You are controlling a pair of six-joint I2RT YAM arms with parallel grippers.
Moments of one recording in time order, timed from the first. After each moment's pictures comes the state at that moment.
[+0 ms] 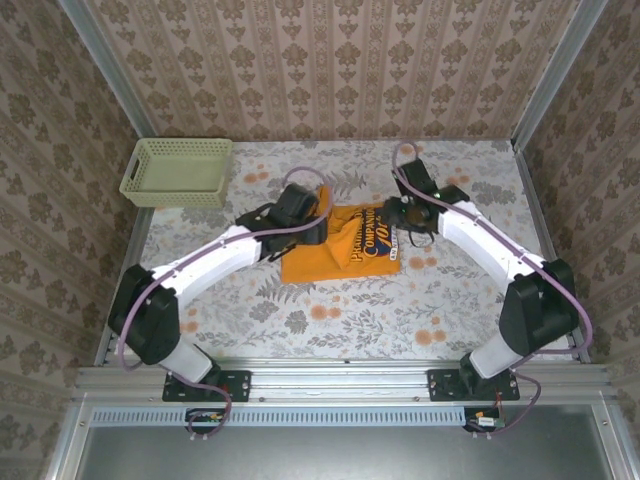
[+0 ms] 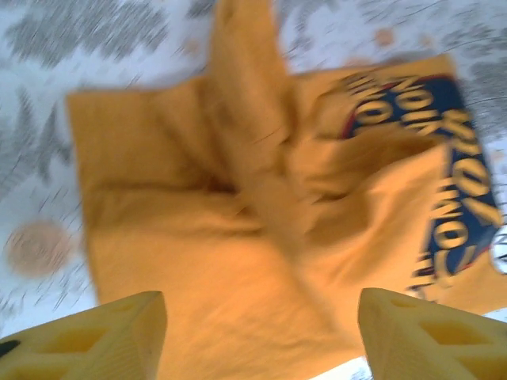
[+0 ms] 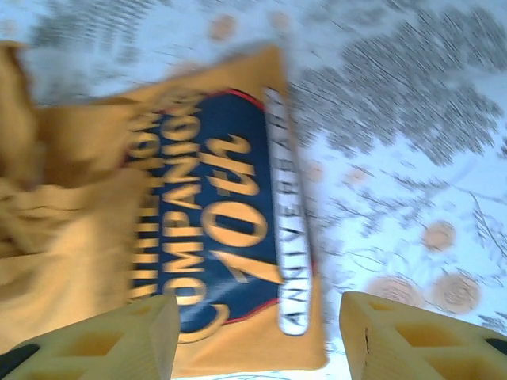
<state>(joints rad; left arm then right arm) -0.78 1.58 1.24 -0.52 -0.18 -0.51 0.35 1.54 1.21 -0.72 0.11 0.58</state>
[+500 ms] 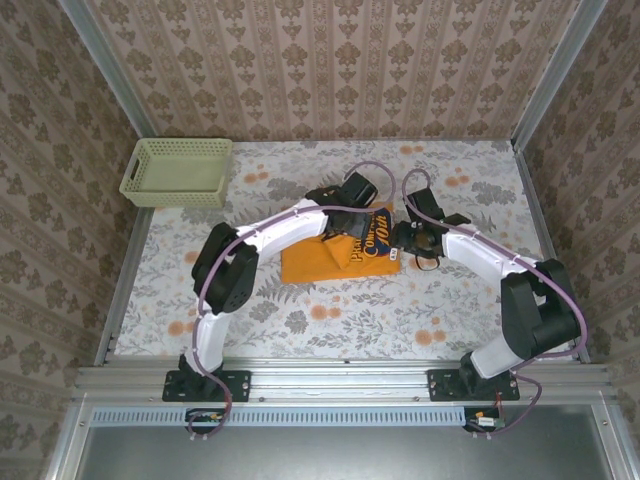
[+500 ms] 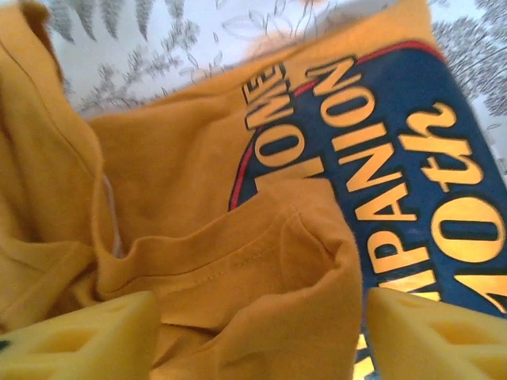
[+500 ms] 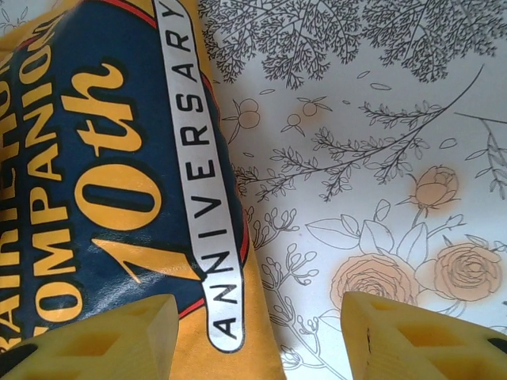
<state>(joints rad) -0.86 2.10 1.72 -0.68 -0.21 -0.40 0.31 1.53 0.96 -0.50 0.06 0.63</state>
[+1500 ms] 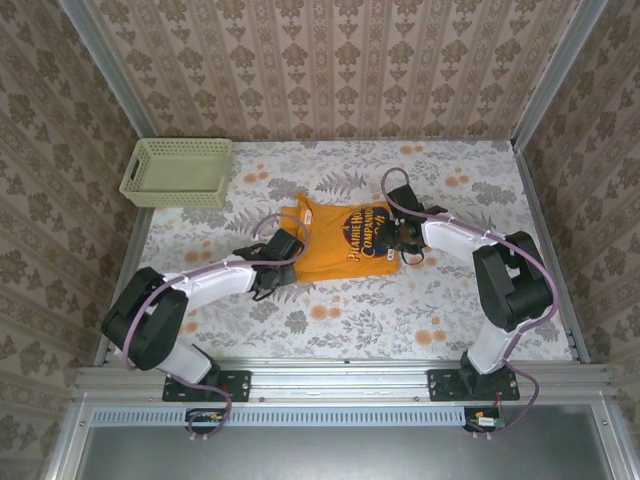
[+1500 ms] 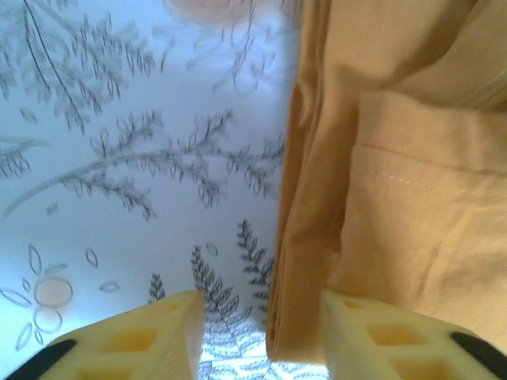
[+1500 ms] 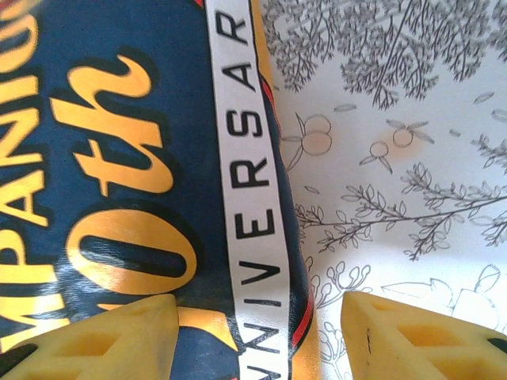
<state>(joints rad) -0.72 1.48 0.78 -0.43 -0.26 -0.84 0.36 1.73 1.08 -0.48 0.07 0.59</state>
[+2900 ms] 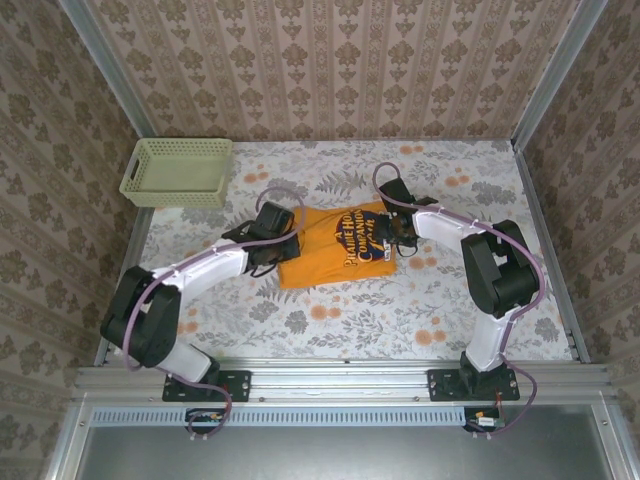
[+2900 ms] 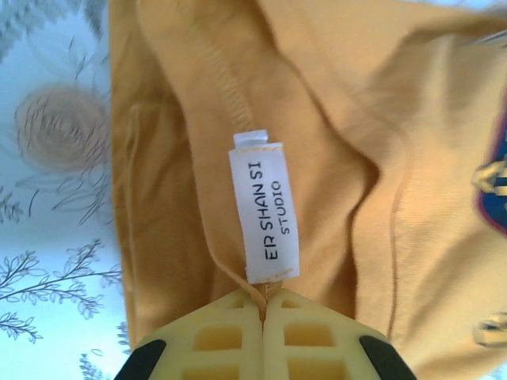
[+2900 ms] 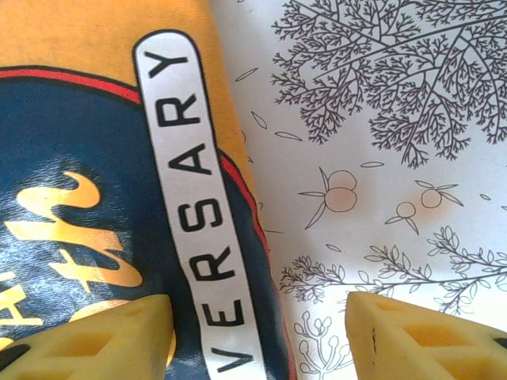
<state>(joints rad) -0.60 1.53 0.89 -0.35 -0.02 -0.68 0.36 1.85 1.19 -0.51 0.09 0.55</state>
